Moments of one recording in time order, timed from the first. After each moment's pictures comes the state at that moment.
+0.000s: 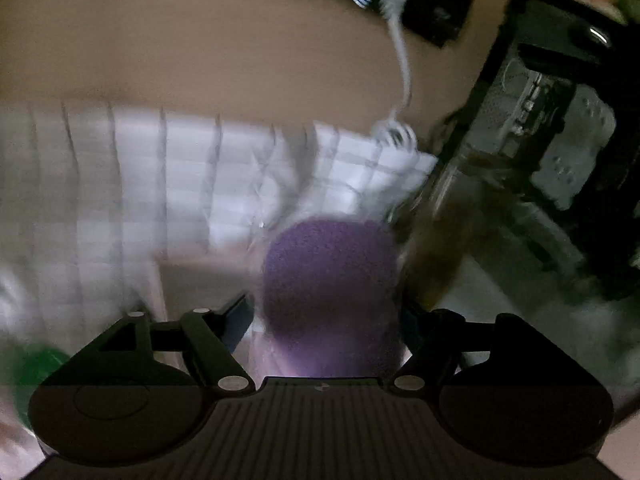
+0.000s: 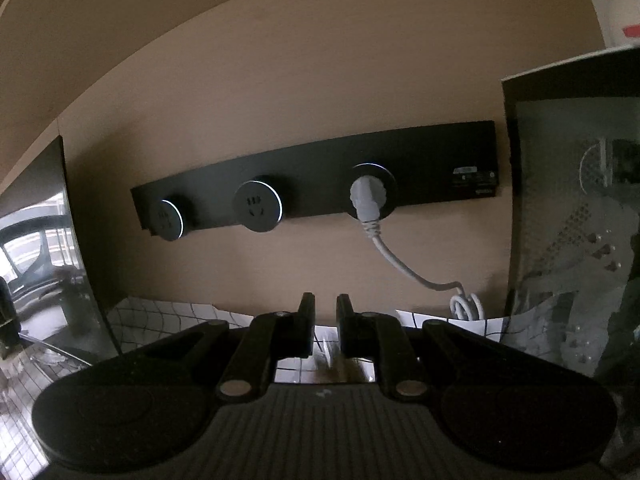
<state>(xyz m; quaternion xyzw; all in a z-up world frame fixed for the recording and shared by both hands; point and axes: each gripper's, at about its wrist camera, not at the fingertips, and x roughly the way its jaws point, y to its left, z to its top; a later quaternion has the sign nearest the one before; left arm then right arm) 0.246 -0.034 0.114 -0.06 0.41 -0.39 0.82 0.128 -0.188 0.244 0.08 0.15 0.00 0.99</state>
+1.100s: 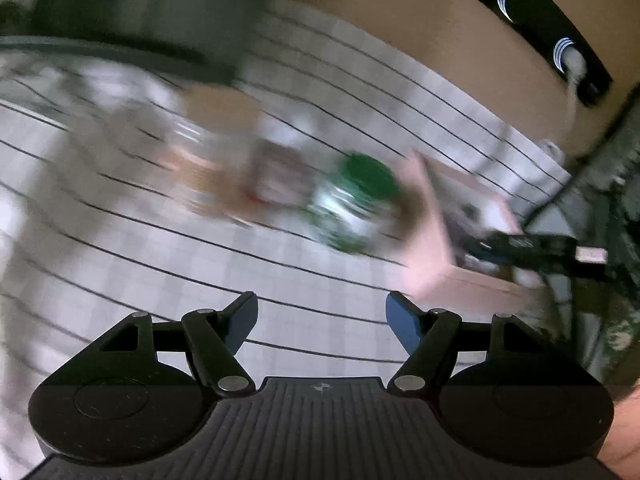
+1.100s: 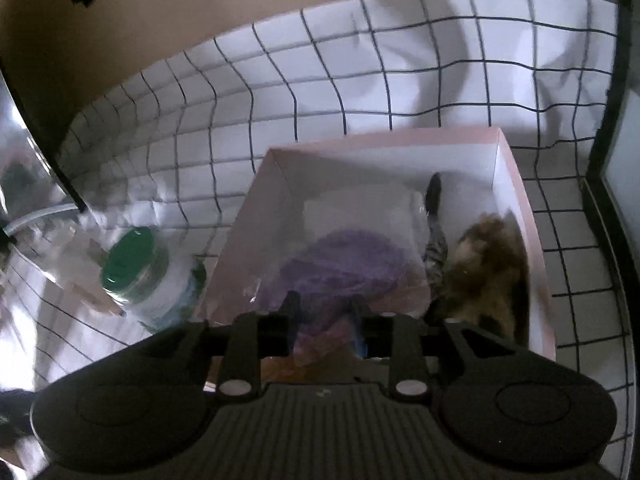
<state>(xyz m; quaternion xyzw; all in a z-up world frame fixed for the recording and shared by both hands) 0.127 0.188 0.095 -0.12 0.42 -0.14 0.89 0.208 -0.162 0.050 0.11 0.42 0.04 0.90</state>
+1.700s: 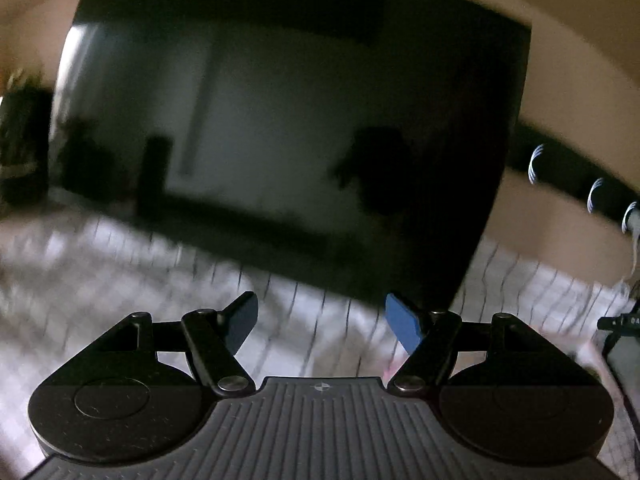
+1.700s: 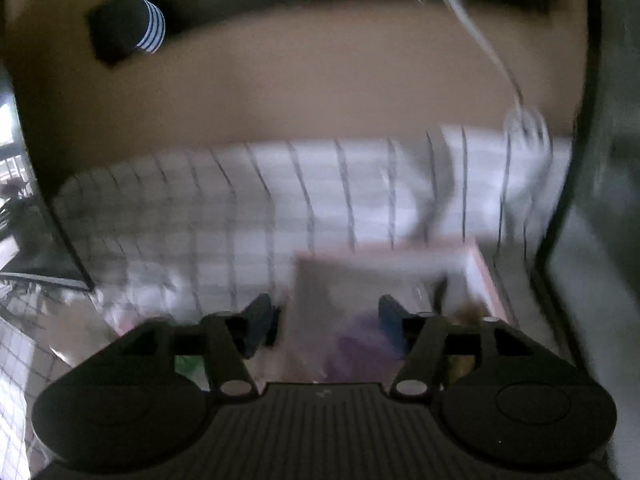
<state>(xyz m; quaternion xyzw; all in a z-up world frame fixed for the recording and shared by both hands) 0.155 0.387 0.224 -0.08 0.22 -0.05 0.97 0.188 -0.077 0.153 0.06 0.31 -0.08 0.95</state>
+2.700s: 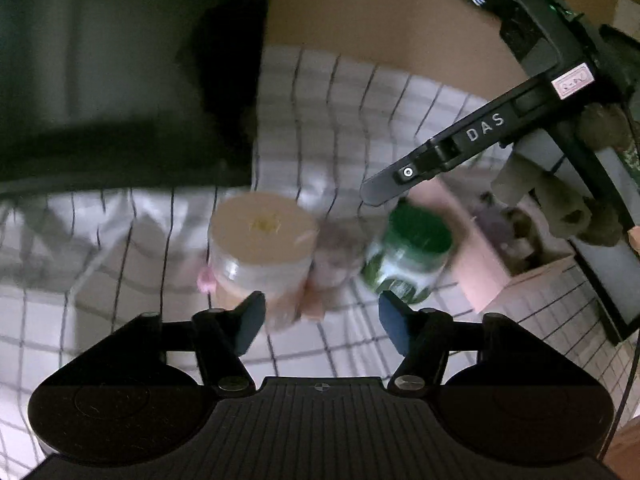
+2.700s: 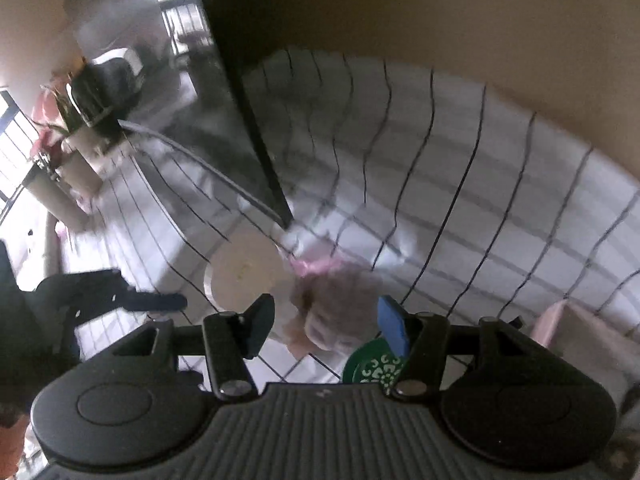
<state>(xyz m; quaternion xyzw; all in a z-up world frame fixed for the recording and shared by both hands) 0.233 0.227 0.116 0.01 0.41 -0.26 0.87 0.325 0.003 0.152 -0.01 0.48 0.27 0.83</state>
